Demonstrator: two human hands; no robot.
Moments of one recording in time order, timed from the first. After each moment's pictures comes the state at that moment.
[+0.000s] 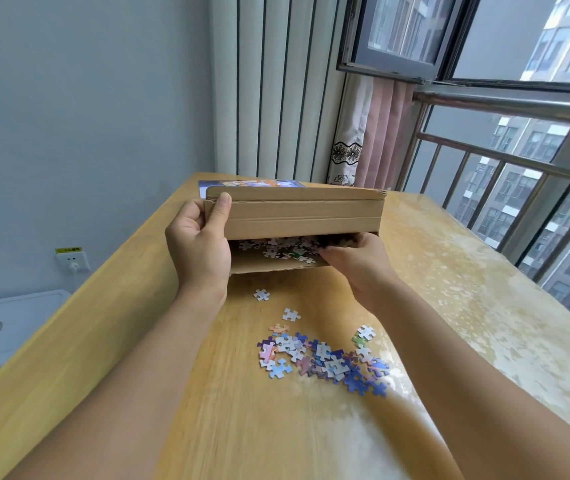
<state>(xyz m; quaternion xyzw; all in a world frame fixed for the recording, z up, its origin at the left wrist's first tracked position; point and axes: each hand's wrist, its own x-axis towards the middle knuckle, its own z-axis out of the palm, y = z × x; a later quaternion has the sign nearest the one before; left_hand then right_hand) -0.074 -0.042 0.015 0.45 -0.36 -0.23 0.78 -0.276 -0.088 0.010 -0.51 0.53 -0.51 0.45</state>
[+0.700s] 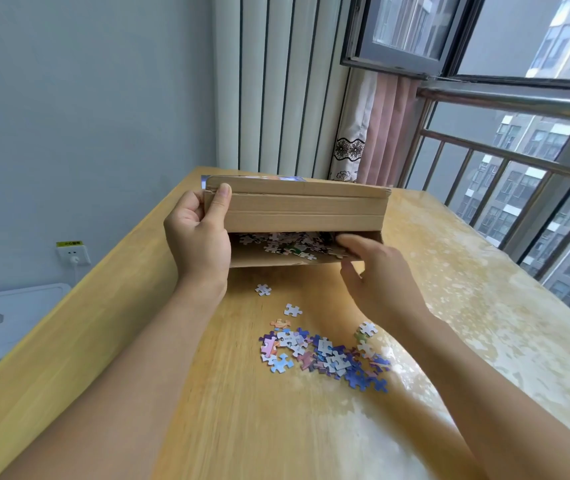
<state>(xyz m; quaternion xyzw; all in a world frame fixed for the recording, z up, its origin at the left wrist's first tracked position) -0.074 -0.040 0.021 0.45 -0.35 -0.23 0.79 -0.304 -0.043 0.009 -0.79 0.52 -0.32 -0.01</state>
